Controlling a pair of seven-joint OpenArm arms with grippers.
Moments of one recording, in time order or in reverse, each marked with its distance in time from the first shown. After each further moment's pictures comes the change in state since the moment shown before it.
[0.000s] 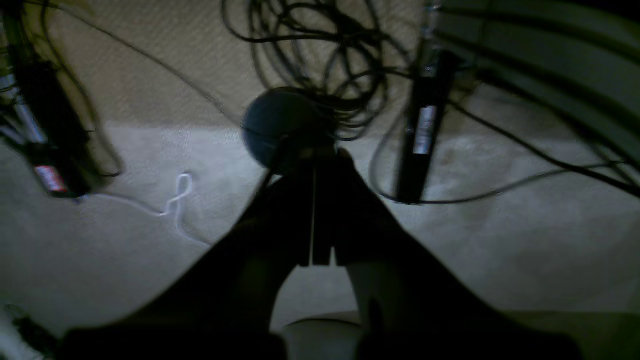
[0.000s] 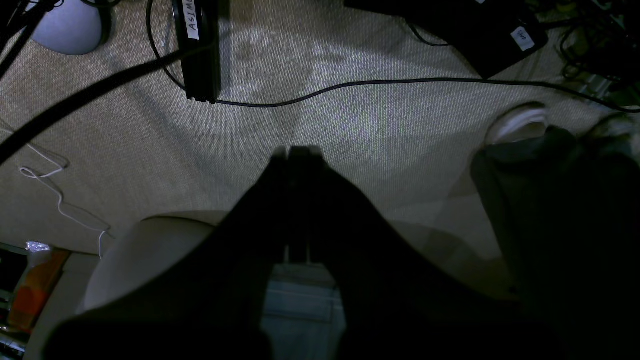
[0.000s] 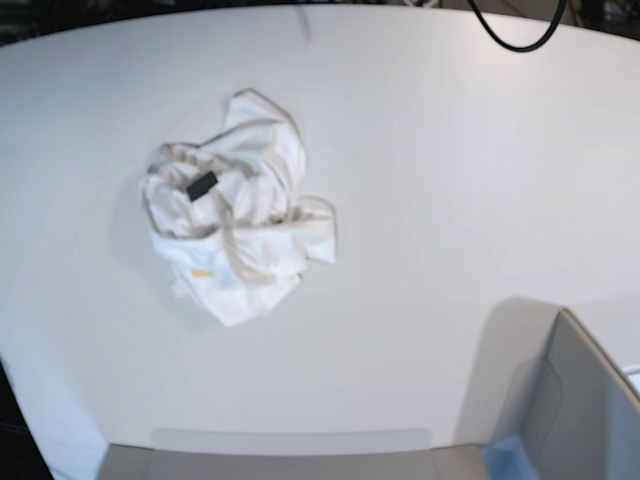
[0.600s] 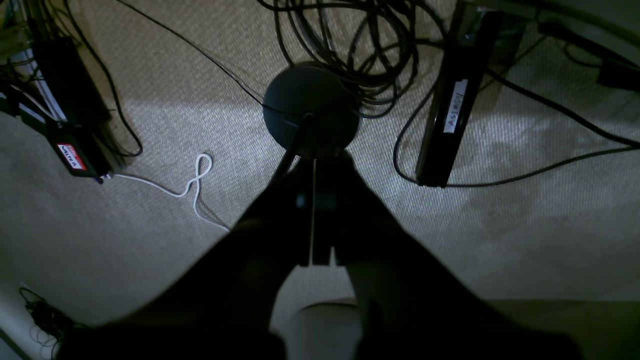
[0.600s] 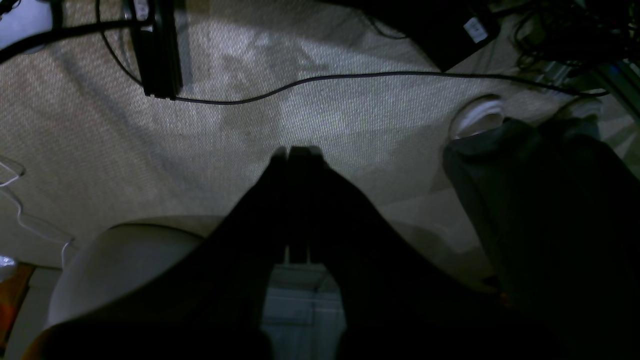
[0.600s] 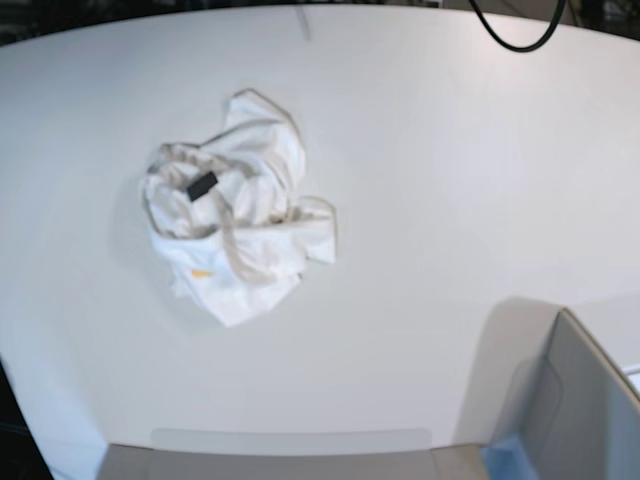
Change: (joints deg) left arm 2.6 -1.7 0.0 0.3 0.0 0.0 -0.2; right arm -5.2 3.5 -0.2 6.4 -0.2 -0.2 0.2
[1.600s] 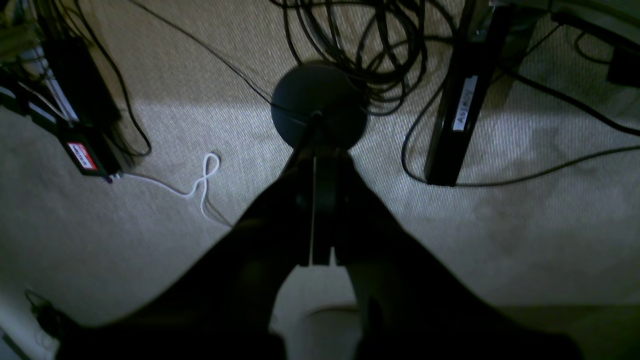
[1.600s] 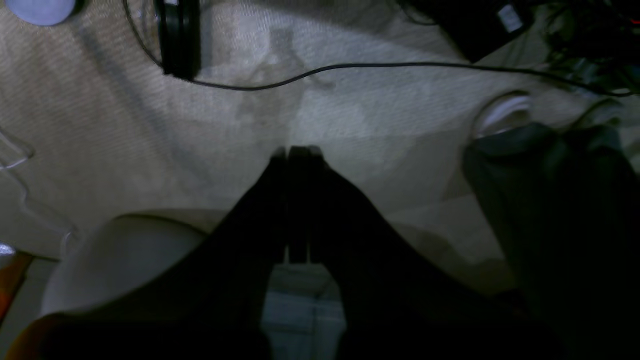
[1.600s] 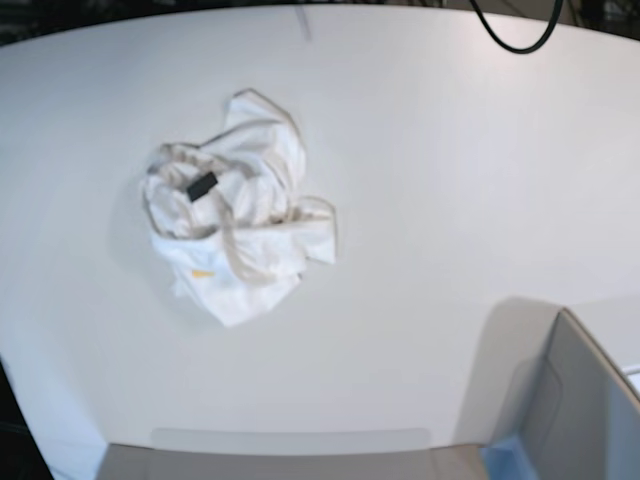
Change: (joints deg) left arm 9.6 0.4 0.0 10.8 0.0 0.2 0.2; right arm -12.7 1.6 -0.1 11.9 0.2 0.4 4.1
